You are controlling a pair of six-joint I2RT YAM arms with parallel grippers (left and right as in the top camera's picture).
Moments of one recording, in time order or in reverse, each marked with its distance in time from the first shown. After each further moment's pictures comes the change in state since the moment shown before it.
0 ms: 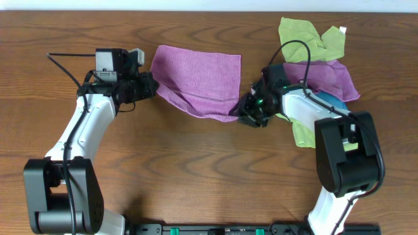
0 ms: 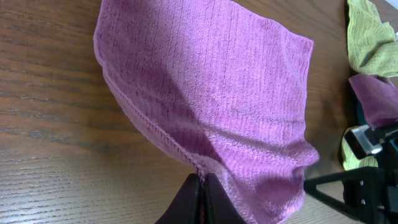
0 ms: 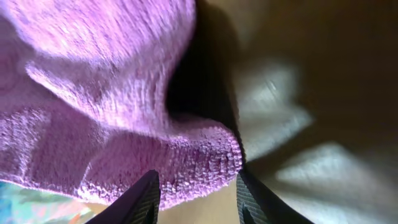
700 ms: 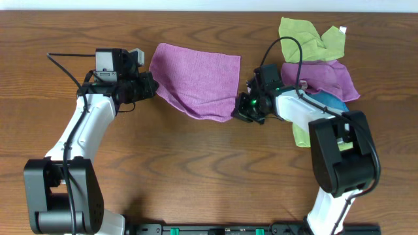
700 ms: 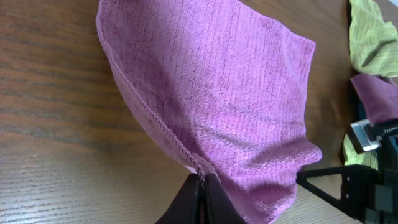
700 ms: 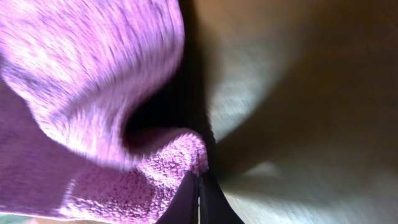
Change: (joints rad) left arm 0.000 0.000 0.000 -0.010 -0.007 0.000; right arm 0.043 -0.002 0.005 0.002 0.119 -0.032
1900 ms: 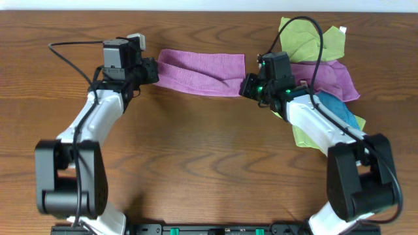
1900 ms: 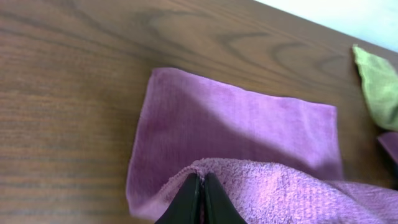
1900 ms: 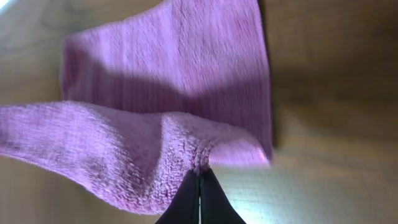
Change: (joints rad) left arm -0.035 0.117 0.002 0.377 -0.146 -0.011; right arm -0.003 -0.175 -0.038 0.306 0.230 -0.030
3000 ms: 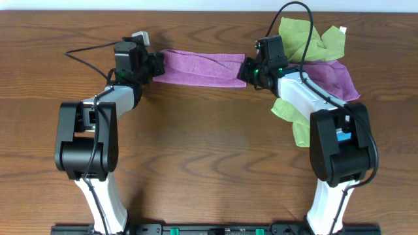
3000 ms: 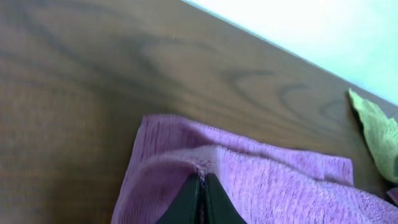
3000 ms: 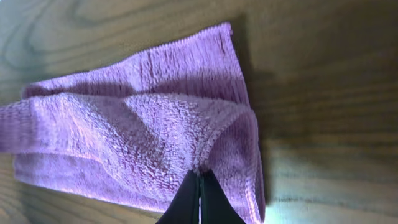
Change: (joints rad) left arm 0.000 0.290 0.034 0.409 0.051 -0.157; right arm -0.036 0.260 0.276 -0.100 0.011 0.004
